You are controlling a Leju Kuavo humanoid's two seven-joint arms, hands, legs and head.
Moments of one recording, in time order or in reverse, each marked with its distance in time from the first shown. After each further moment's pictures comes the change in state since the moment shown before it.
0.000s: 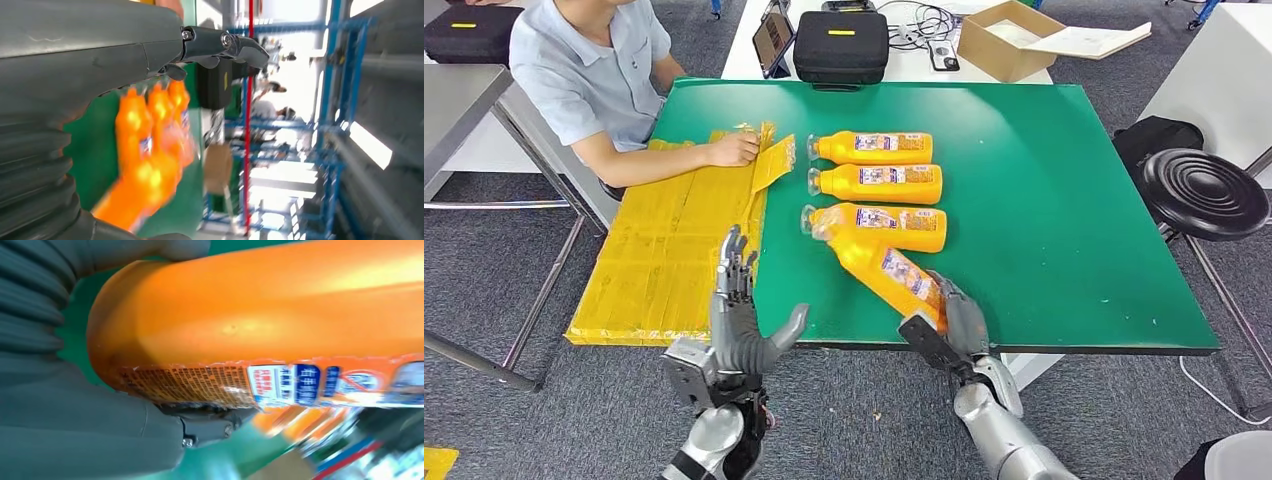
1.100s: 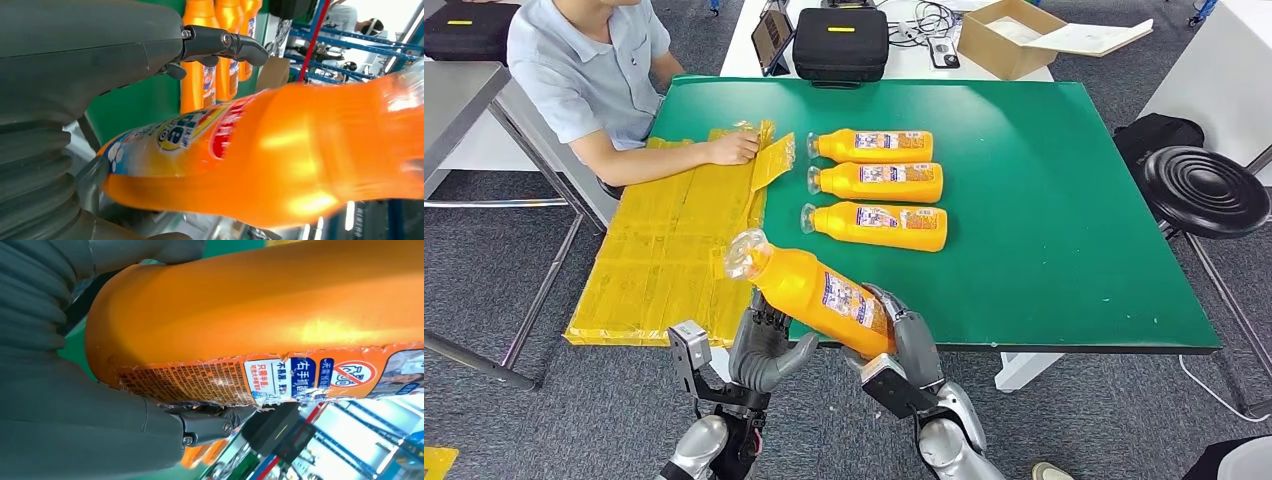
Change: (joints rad) left arm 0.015 0.042 -0.002 0.065 0.221 -0.400 0.207; right arm 0.254 0.007 0.290 -0.553 -0.135 0.175 -0.004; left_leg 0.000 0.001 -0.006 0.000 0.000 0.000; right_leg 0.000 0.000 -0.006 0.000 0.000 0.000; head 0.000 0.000
